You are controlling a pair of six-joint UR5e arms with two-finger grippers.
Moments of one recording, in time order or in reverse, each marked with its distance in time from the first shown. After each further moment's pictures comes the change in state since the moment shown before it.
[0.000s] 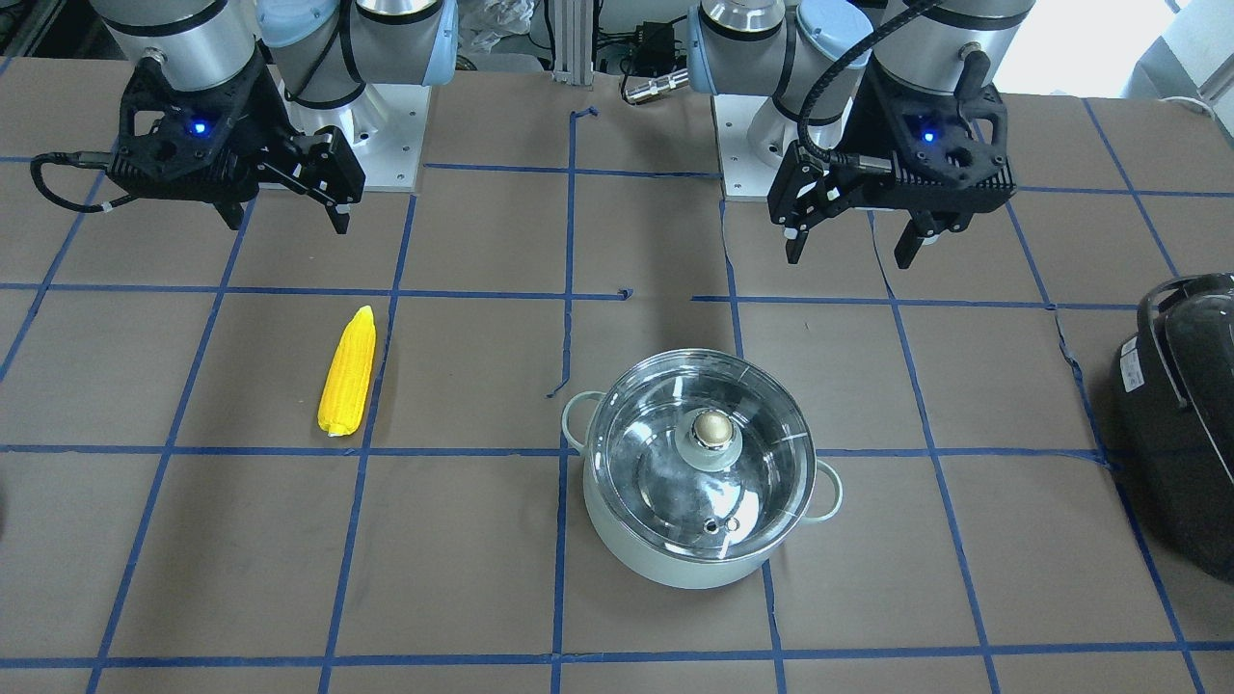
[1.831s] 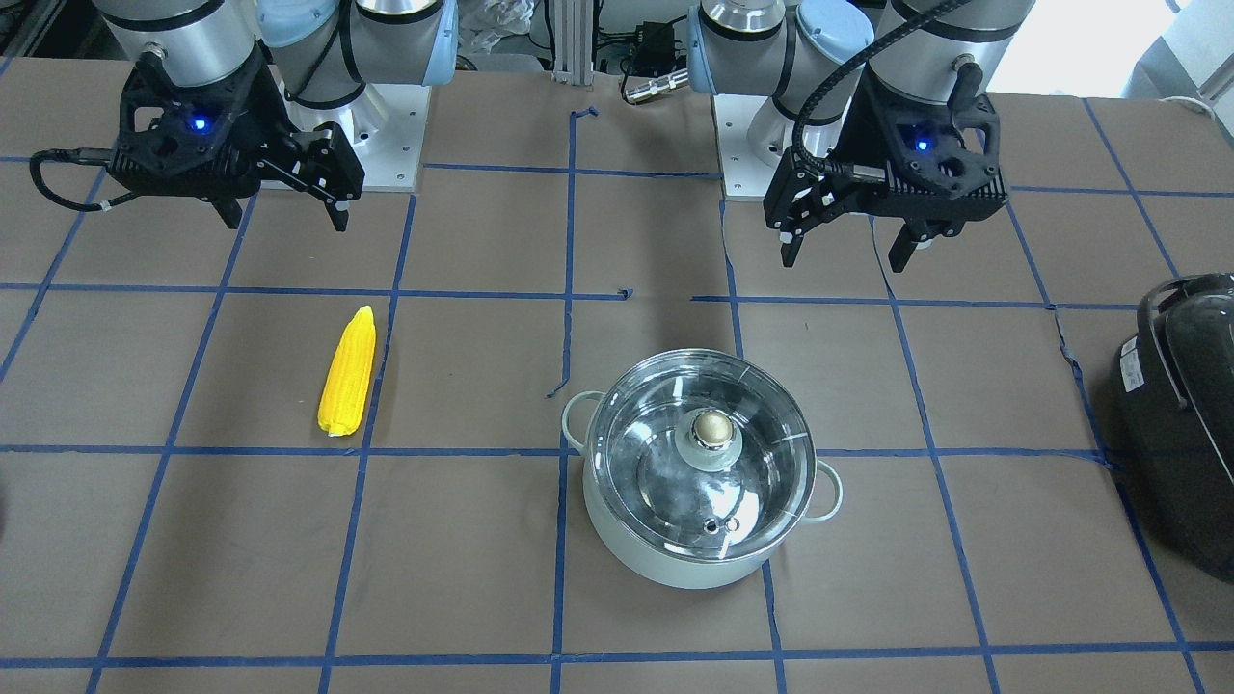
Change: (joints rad) left arm -0.002 -0.003 -0.006 0.000 -0.006 -0.004; right arm 0.001 -0.004 0.000 -0.003 -0.002 -0.021
